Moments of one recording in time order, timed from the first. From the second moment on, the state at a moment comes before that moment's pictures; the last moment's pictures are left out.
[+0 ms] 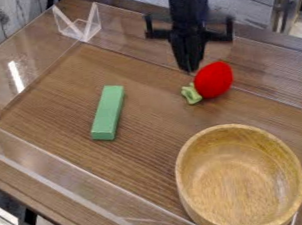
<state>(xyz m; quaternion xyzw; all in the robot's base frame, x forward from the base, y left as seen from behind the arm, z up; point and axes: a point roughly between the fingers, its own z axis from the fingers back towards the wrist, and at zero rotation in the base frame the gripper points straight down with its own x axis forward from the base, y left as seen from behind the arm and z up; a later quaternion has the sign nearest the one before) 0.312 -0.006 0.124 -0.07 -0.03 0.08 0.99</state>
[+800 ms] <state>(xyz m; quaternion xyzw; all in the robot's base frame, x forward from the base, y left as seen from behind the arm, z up) 0.323 -0.021 0.096 -0.06 -0.01 0.05 1.00</state>
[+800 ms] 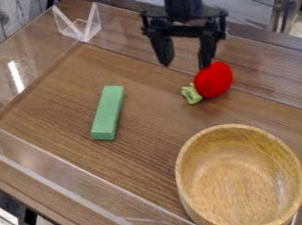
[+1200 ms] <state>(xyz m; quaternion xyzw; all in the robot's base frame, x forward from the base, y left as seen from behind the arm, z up) 0.342 -0.045 0.073 -0.06 0.00 0.03 1.00</state>
